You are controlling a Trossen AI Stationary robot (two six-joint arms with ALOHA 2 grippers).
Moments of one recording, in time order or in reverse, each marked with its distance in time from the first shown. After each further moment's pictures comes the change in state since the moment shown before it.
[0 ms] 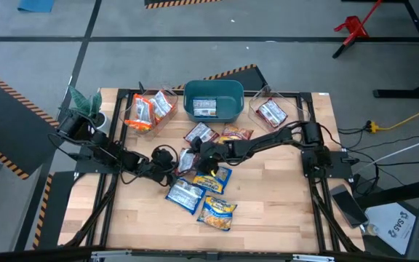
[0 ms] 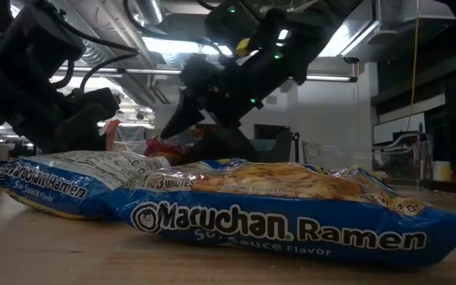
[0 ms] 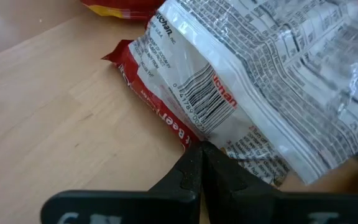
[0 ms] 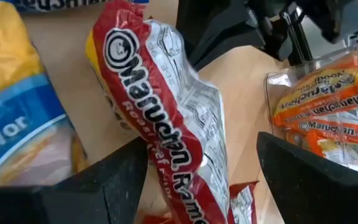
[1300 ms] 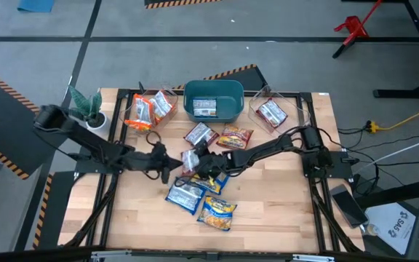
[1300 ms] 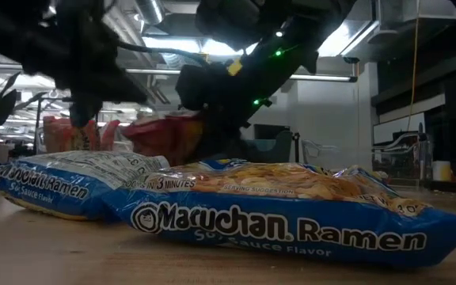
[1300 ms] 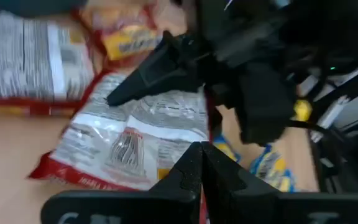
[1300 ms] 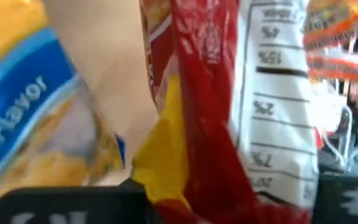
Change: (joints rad) left arm -0.001 -0.417 0.003 0.040 0.109 0.060; right arm 0.092 0.018 0.042 -0.144 0.384 0.112
